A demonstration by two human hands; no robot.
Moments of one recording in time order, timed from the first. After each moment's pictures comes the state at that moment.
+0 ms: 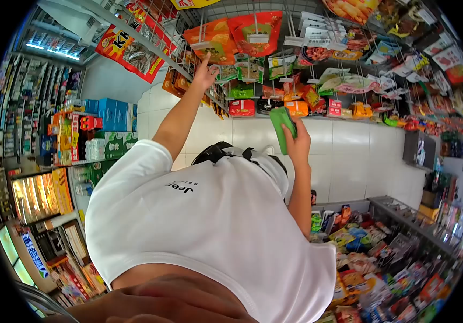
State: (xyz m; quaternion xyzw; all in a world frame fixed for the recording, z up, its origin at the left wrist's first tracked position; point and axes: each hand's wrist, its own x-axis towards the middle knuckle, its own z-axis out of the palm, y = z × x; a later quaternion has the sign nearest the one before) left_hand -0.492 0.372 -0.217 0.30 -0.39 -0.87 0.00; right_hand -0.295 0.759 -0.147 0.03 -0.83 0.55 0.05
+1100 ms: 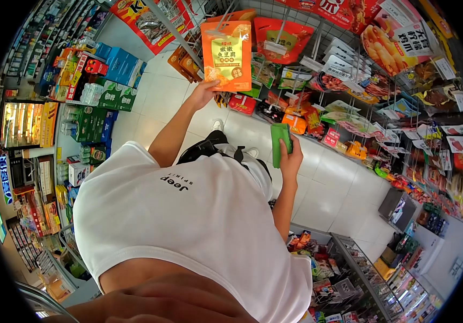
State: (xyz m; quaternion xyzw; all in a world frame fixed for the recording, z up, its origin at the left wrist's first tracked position) left_hand -0.370 0.403 -0.237 0.22 -0.44 -0.87 0.00; right_hand -0.344 0.815 -0.193 0.06 -0.83 0.55 -0.04
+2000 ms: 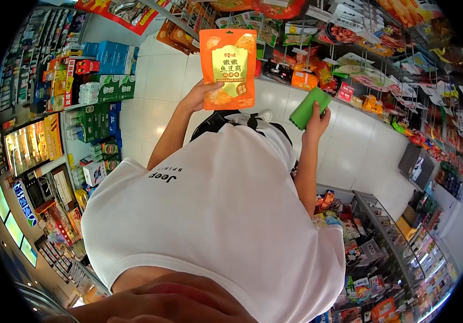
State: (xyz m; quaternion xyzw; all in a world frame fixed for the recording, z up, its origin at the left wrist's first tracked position) left_hand -0.275 0.449 -0.188 0.23 -0.43 -0.85 -0.18; right_hand -0.344 0.825 -0.247 -0.26 -0.65 0.72 -0.01
